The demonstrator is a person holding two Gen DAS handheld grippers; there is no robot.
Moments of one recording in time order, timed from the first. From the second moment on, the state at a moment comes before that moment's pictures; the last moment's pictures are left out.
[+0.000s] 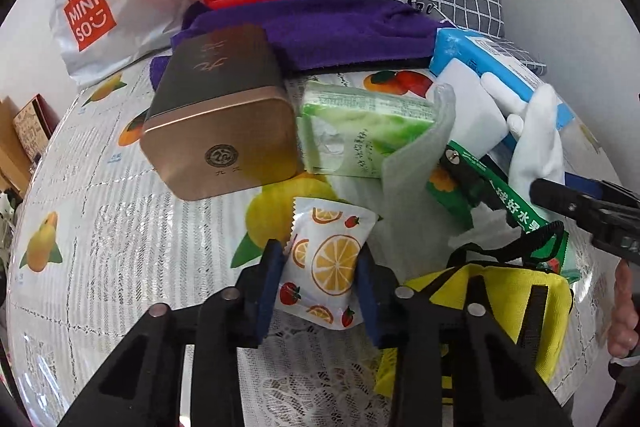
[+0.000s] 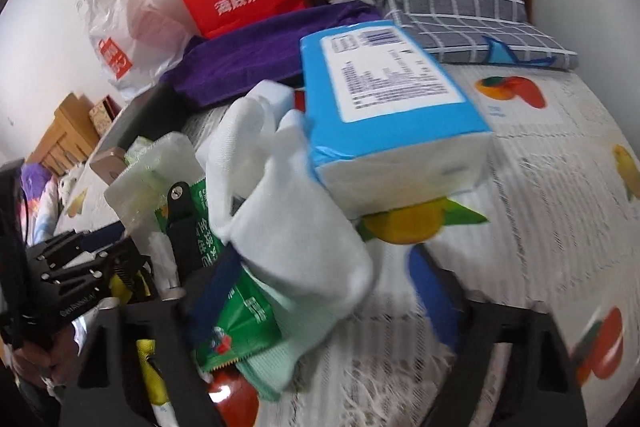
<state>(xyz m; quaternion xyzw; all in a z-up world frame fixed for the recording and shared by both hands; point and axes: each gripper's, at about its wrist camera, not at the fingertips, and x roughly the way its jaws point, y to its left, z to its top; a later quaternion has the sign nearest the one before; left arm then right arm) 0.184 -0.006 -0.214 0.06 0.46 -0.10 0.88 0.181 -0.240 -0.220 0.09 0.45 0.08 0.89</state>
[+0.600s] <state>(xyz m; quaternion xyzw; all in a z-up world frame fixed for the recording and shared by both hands) 0.165 0.041 -0.209 -0.01 0.48 -0.05 0.88 0.122 -0.273 -0.160 0.06 0.39 0.08 0.92</state>
